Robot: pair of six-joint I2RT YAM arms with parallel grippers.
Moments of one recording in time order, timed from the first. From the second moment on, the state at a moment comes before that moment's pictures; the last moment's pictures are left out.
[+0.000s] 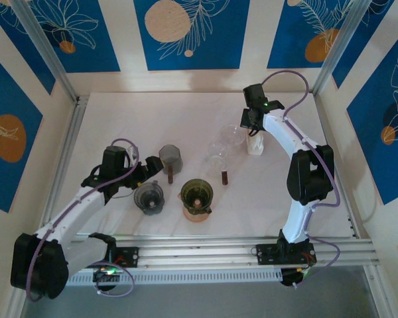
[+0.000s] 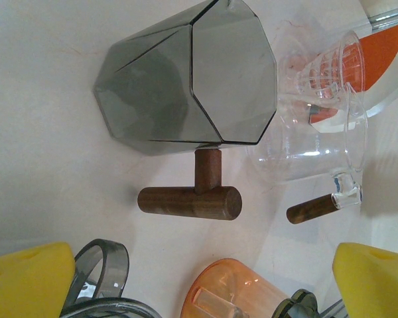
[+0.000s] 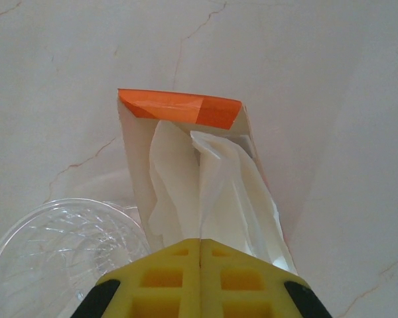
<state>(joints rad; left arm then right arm) -0.28 1.06 0.62 -0.31 0.44 -0.78 0.26 1.86 1.59 -0.77 0.26 0.46</state>
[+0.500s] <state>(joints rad) -0.28 1.06 0.62 -0.31 0.44 -0.78 0.34 1.94 1.63 -0.84 0.44 0.36</state>
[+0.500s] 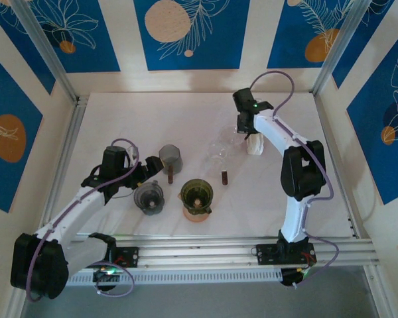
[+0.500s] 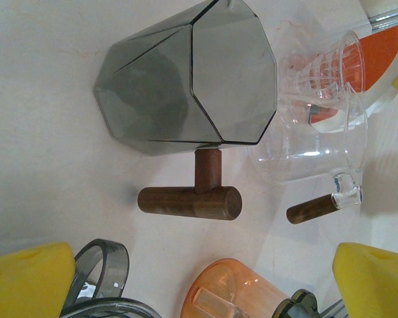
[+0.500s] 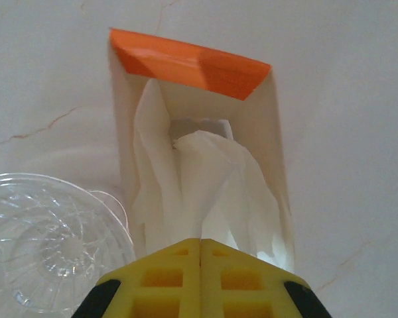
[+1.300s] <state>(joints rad) -0.28 1.06 0.61 -0.30 0.45 -0.79 0.36 1.94 1.65 -0.86 0.47 0.34</state>
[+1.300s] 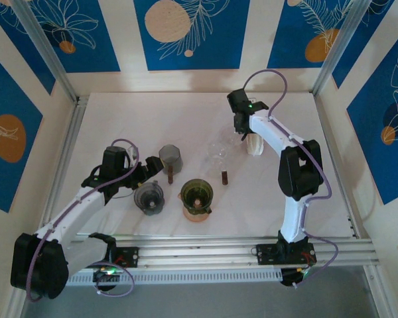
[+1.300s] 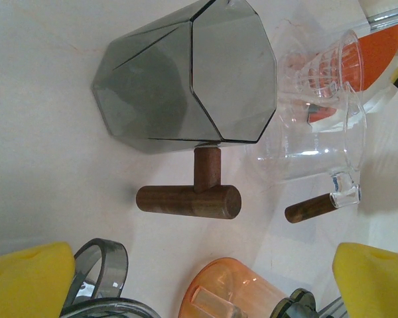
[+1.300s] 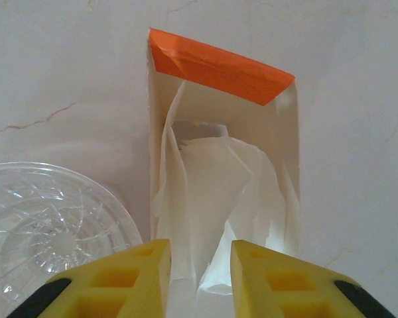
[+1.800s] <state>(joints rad) -0.28 1.07 0.61 -0.28 0.46 -0.79 0.33 1.77 1.64 -0.87 0.38 0.49</state>
